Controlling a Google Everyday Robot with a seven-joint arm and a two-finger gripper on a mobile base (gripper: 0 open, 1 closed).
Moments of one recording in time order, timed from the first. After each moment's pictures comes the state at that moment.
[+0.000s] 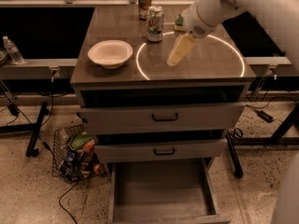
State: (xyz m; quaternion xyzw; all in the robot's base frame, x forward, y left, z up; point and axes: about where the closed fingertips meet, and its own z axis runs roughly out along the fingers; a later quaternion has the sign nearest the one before) arm 0.720 -0.099 0.911 -0.59 0.72 0.00 0.36
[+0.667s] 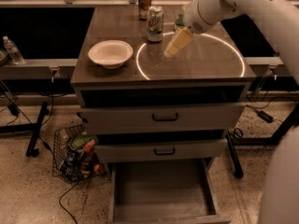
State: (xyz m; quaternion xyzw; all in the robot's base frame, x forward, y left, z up) arm 0.756 -0.101 0.918 -0.56 0.72 0.01 0.41
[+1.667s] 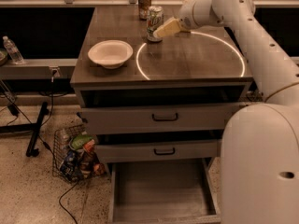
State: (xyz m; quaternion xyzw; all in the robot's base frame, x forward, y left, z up) arm 0.873 -0.098 0.914 -0.42 0.72 0.09 0.54
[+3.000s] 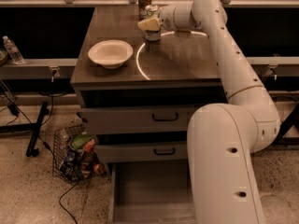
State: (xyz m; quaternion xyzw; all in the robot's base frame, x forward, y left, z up) arm 0.914 -0.028 0.896 -0.39 0.71 0.19 0.56
